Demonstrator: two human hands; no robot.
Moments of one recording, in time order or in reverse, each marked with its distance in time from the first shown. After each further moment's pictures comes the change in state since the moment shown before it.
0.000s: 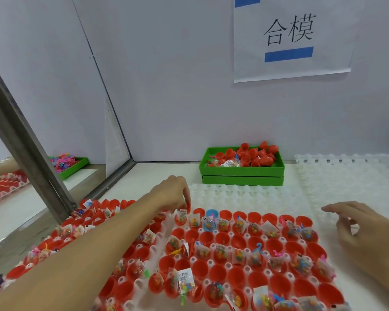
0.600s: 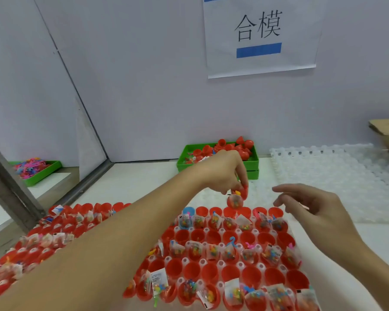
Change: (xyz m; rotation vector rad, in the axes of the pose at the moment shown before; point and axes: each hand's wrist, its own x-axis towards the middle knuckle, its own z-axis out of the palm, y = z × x) left_hand -0.002 0.149 -0.029 -0.140 -0.081 0.464; right_hand 0.005 -0.082 -0.032 0.630 -0.248 0.128
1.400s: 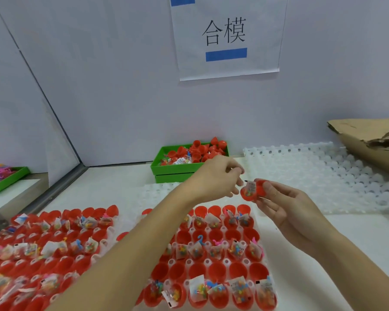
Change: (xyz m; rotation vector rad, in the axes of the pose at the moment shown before) left_hand 0.007 0.042 0.038 -0.467 0.163 0.004; right_hand 0.006 0.005 -0.028 0.768 0.008 0.497
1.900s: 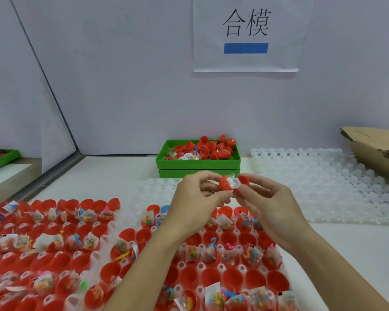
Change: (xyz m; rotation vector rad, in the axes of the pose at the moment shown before) left_hand -0.049 -0.065 0.005 -0.432 0.319 0.012; right_hand 0.016 0.027 0.054 -0.294 0.021 -0.133
